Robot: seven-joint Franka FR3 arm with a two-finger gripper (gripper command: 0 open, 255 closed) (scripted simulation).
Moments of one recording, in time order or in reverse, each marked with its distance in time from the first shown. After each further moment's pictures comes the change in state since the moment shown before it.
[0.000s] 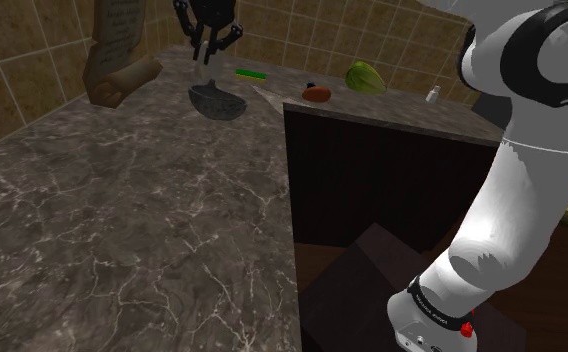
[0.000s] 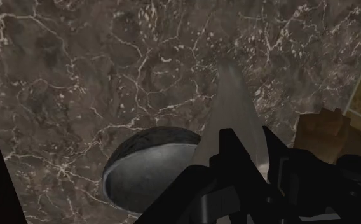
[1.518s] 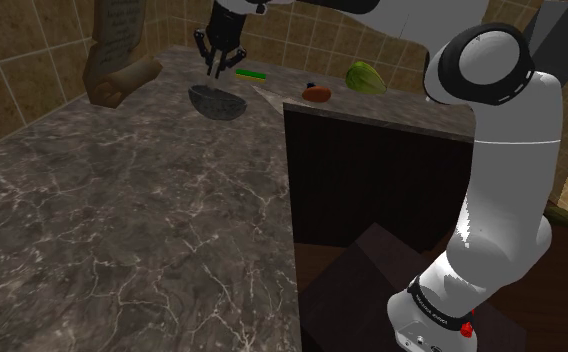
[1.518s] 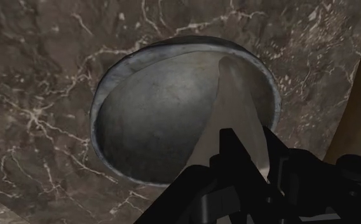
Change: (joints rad) arm -0.043 0.216 -0.062 0.126 -0.076 0.069 -0.135
